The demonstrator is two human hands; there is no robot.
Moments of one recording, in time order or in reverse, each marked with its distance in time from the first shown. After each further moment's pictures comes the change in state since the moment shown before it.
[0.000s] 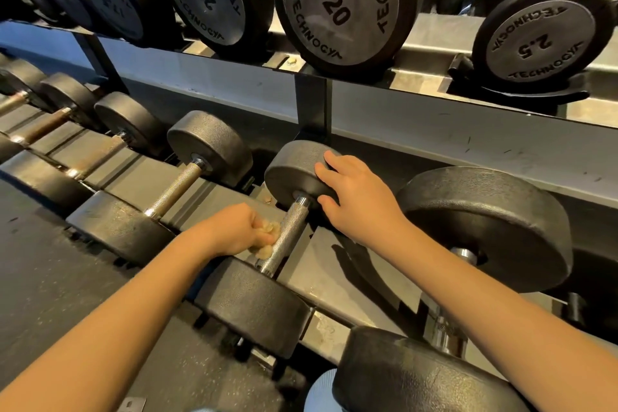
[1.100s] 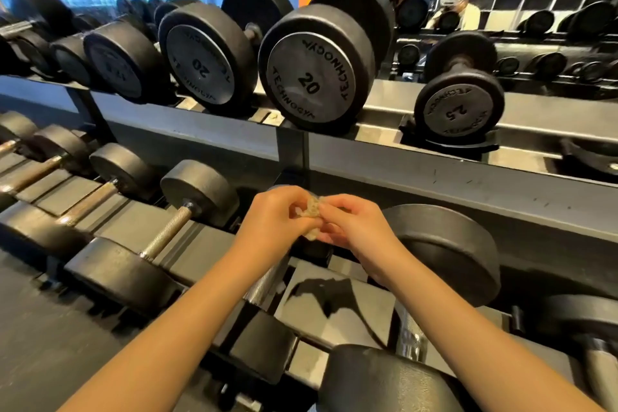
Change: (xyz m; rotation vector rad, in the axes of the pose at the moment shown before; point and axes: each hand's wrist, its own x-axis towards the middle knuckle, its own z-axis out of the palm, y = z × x) left_hand -0.045 0.095 -0.013 -0.242 0.579 0.528; right_hand -0.030 -0.017 -0.054 1.313 0.062 0.520
